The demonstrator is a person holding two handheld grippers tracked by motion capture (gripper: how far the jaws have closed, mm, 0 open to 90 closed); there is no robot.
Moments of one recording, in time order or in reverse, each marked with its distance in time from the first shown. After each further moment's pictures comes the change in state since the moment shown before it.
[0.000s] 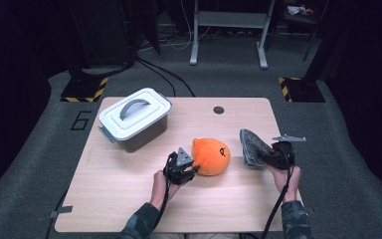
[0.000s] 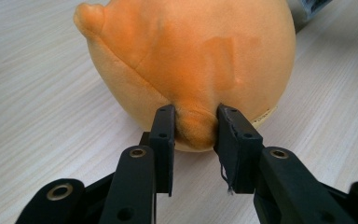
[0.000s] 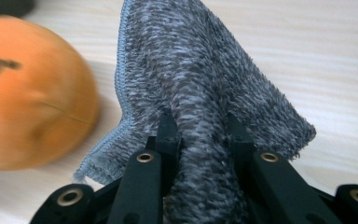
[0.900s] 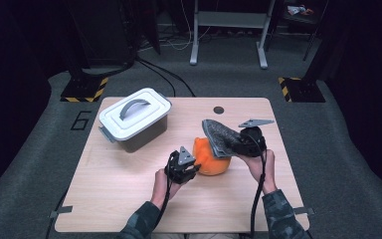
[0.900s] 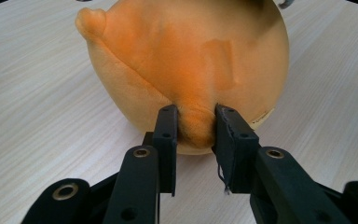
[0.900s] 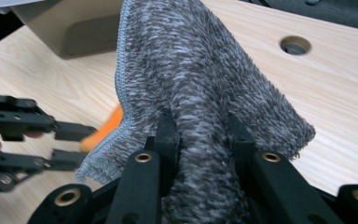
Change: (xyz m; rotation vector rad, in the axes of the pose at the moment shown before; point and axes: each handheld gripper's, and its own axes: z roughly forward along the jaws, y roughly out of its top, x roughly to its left) left arm -0.002 0.007 0.000 -0.009 0.000 0.013; right arm 0.104 0.060 -0.007 -0.020 0.186 -0.234
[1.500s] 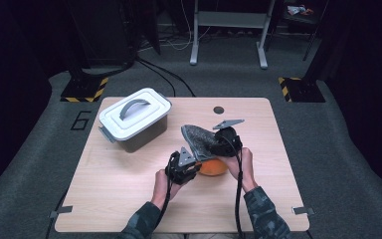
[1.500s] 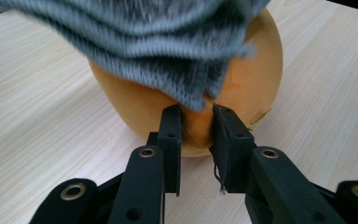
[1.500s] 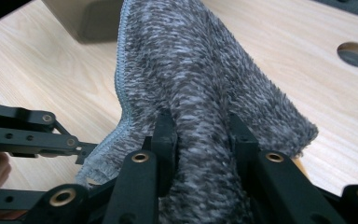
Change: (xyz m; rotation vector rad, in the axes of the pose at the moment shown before) left arm -0.003 0.000 -0.001 -0.015 -0.012 0.024; right arm 0.040 0.013 0.048 0.070 0.033 -0.095
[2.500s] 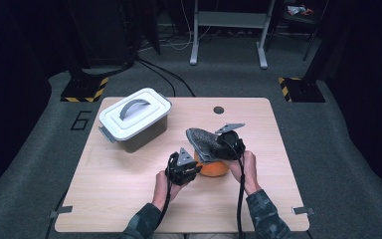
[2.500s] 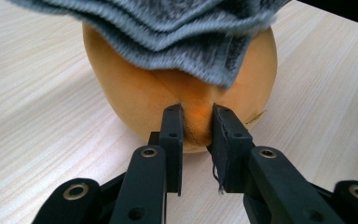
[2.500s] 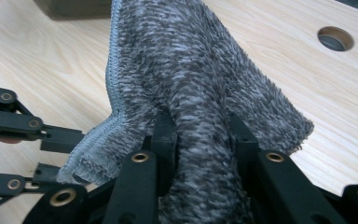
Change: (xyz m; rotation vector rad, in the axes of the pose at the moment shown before) left arm 0.000 -0.004 0.002 -0.006 -0.037 -0.055; right arm -0.004 -0.014 0.002 0.036 -0.072 -0.006
